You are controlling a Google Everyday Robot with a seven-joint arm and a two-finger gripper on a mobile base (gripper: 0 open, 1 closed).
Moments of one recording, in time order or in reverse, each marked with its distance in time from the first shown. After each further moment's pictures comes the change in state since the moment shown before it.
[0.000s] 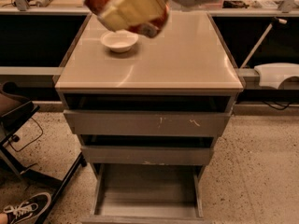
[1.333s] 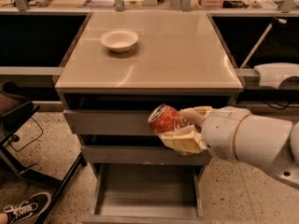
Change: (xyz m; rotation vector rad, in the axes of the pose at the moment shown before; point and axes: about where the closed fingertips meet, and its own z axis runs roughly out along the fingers) arm 0.254 0.116 -0.005 0.075 0.139 0.365
